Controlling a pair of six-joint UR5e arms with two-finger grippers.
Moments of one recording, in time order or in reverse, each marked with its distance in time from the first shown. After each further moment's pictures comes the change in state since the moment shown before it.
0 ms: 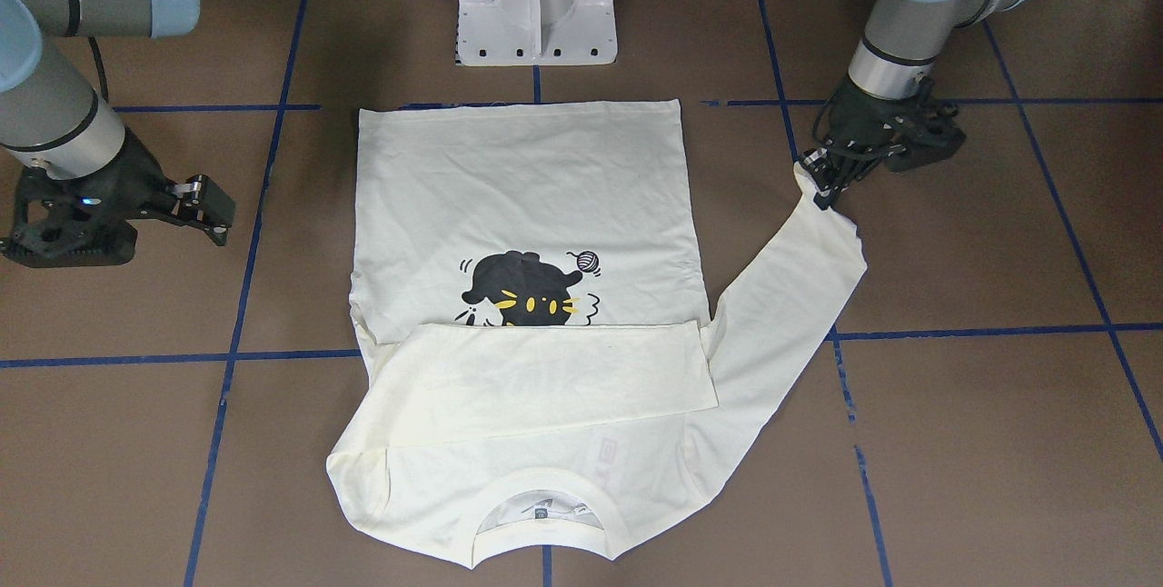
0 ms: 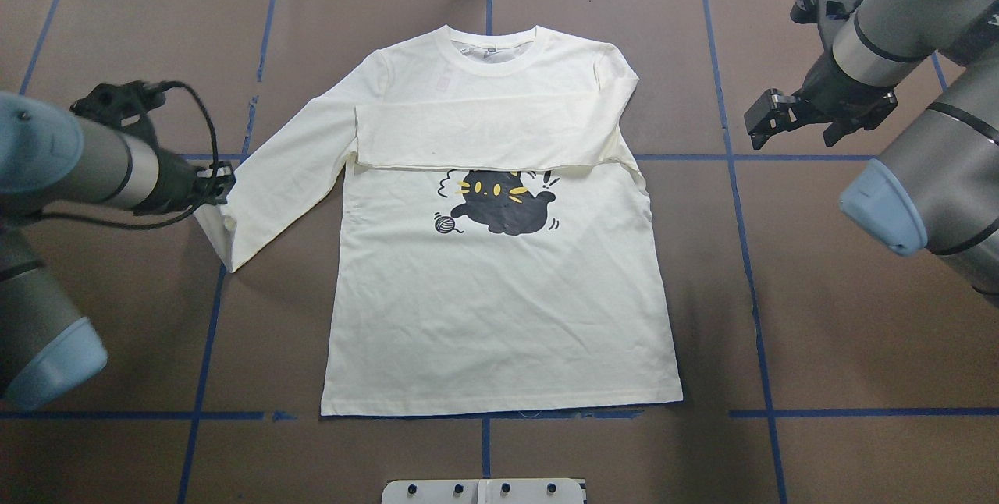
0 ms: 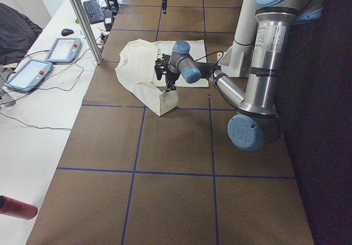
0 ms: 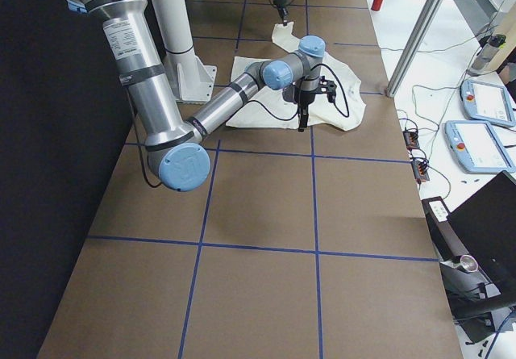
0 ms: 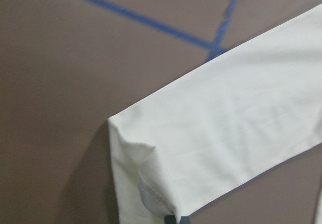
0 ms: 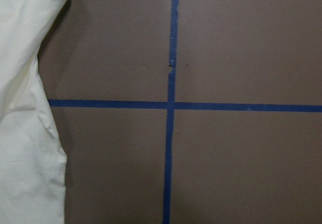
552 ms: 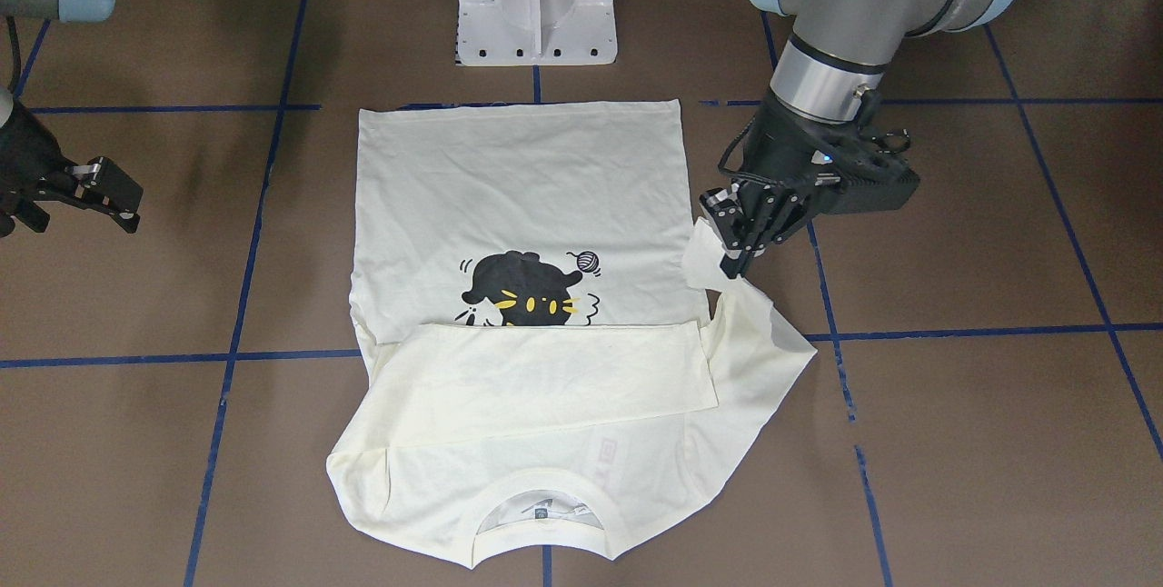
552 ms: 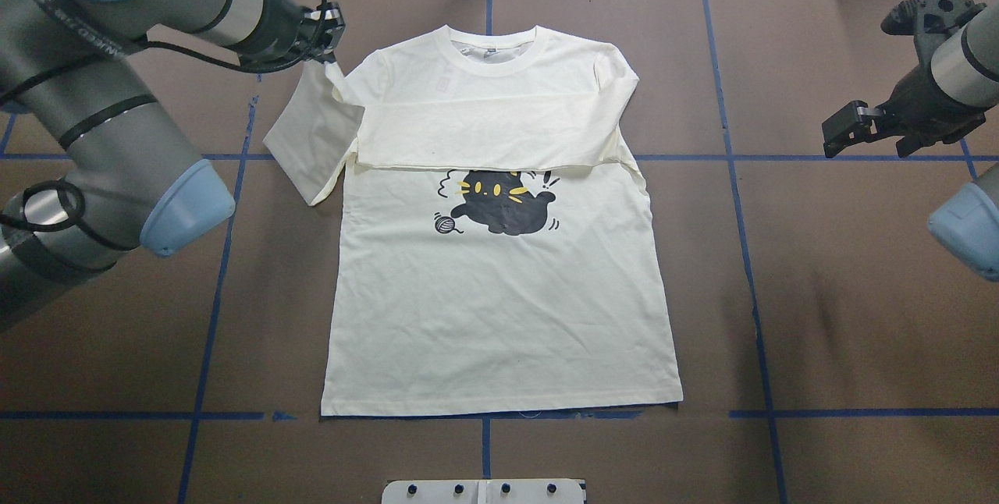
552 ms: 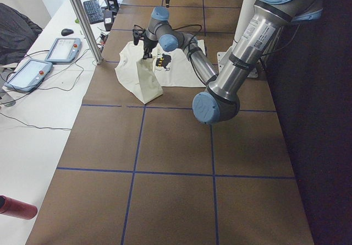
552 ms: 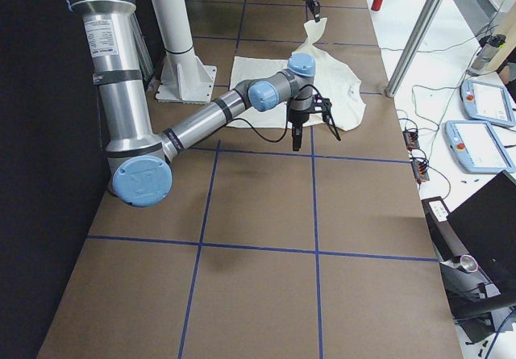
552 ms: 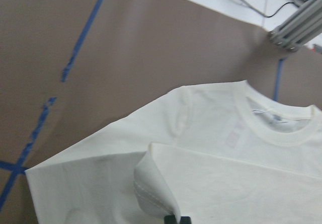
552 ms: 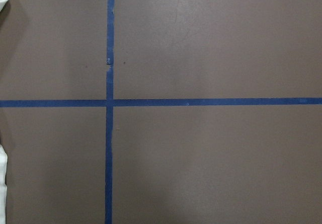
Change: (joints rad) left arm -0.098 -0.416 0.190 -0.023 -0.054 0.018; right arm 0.074 -0.162 0.043 0.127 0.011 -0.021
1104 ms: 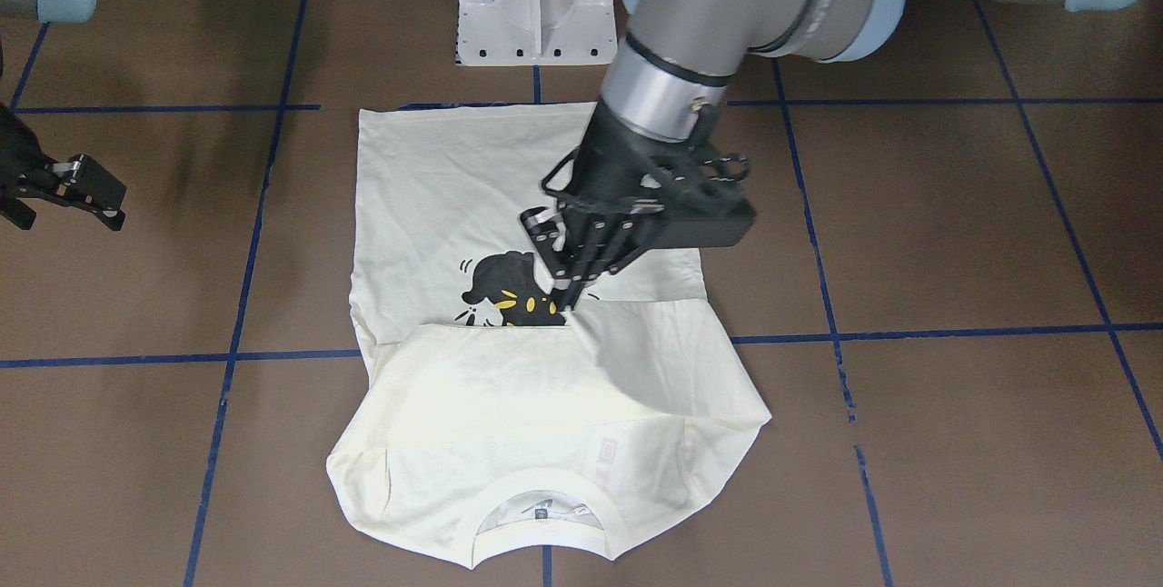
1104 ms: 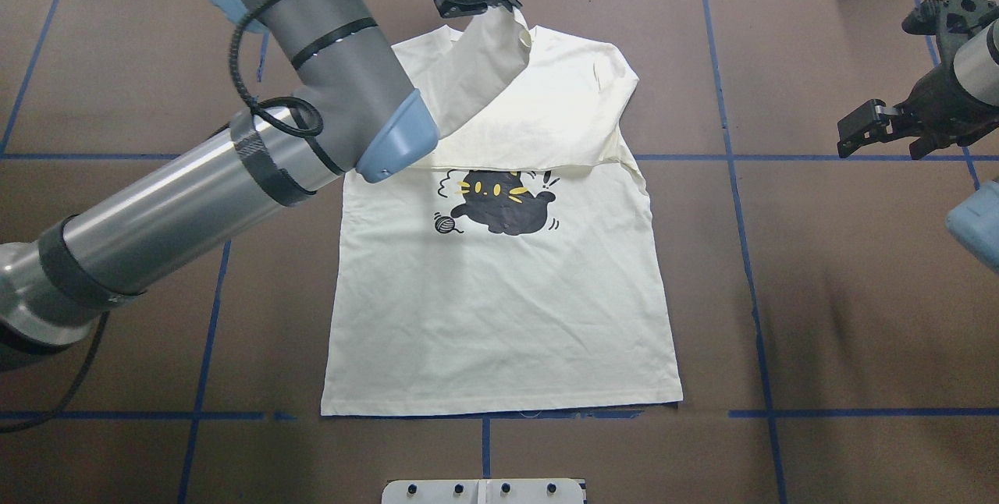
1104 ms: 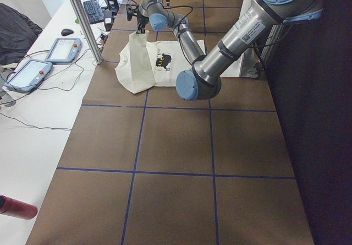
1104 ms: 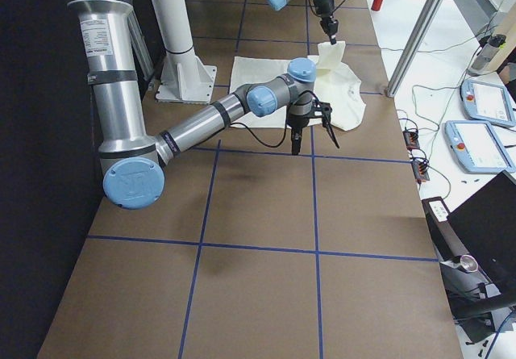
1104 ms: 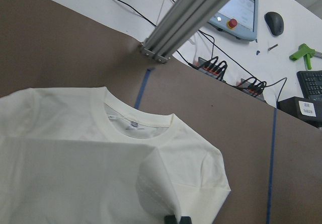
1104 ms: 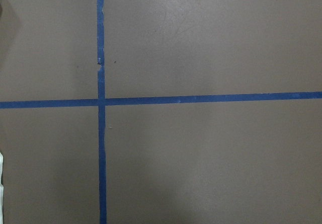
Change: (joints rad) left arm 0.090 -0.372 0.413 -0.192 -0.013 -0.205; right arm 0.021 -0.017 -0.003 0.013 0.028 0.001
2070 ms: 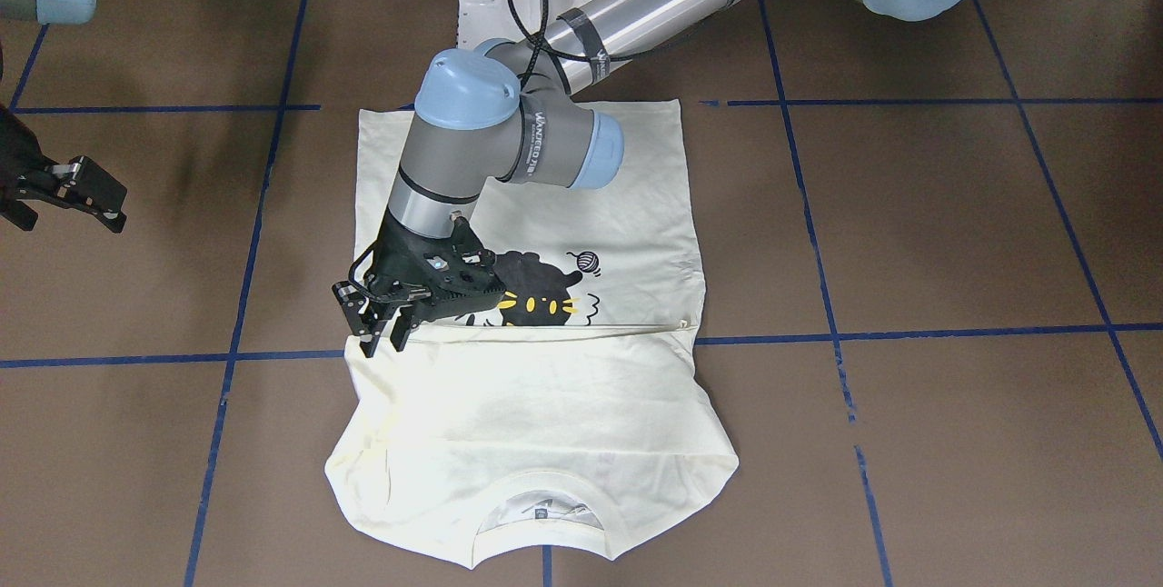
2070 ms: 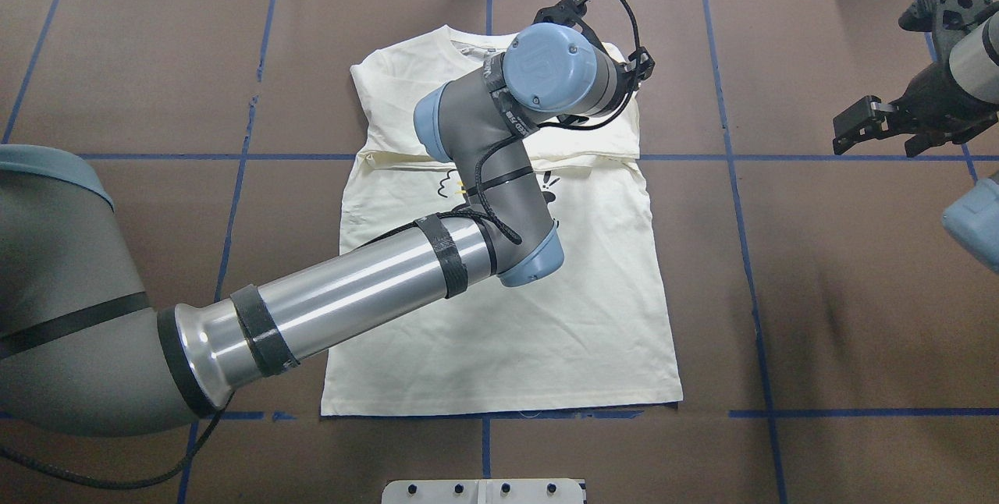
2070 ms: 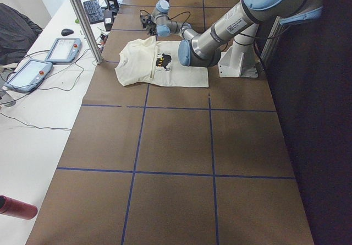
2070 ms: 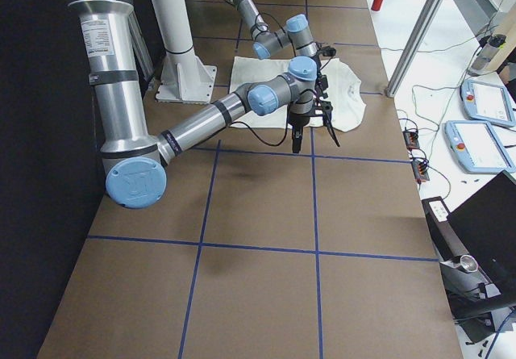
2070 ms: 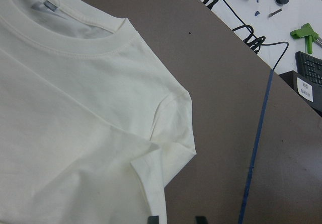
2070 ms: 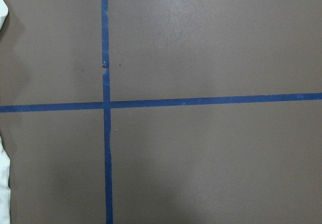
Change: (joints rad) left arm 0.218 -0.213 0.554 -0.435 0.277 -0.174; right arm -0.004 0.013 -0.002 0.001 0.002 0.016
